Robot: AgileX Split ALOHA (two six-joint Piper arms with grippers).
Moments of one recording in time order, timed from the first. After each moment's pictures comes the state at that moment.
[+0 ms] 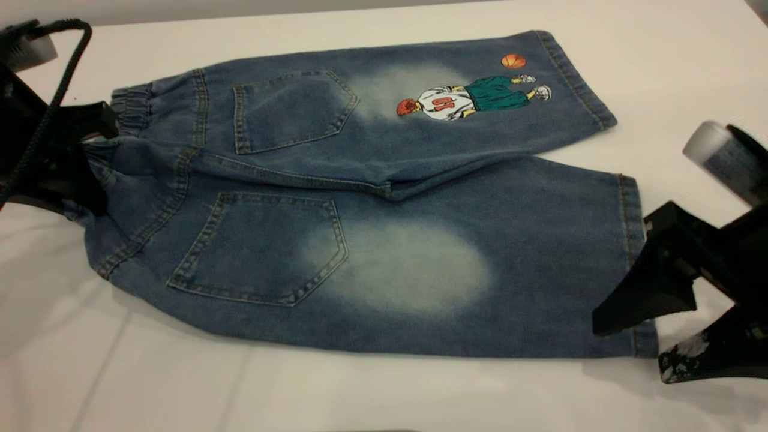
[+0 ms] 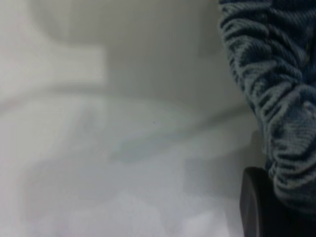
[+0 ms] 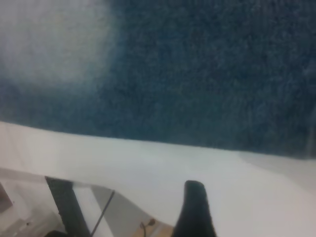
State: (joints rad) left arm -0.01 1.87 -0.81 -0.40 0.25 0.12; right arm 0.07 1.98 -0.40 1.72 0.60 -1.23
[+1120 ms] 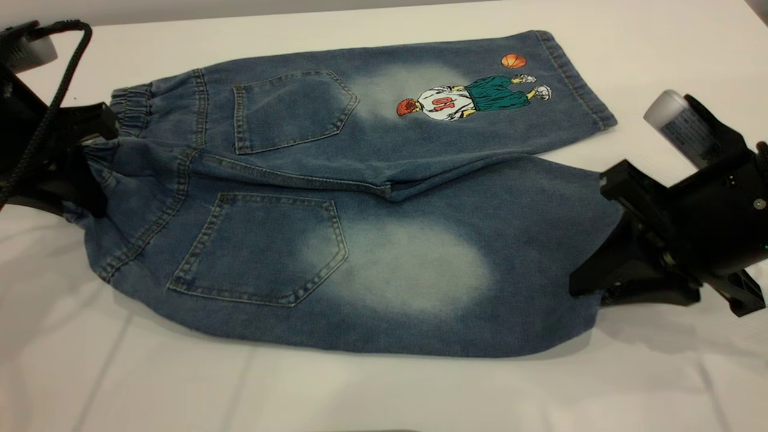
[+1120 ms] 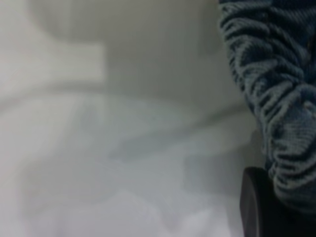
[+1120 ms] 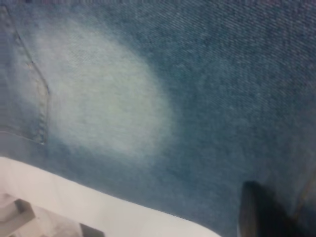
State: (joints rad) left arm -0.01 1.87 -0.81 -0.40 0.27 0.12; right arm 0.08 2.07 -0.54 1.82 0.68 -1.31
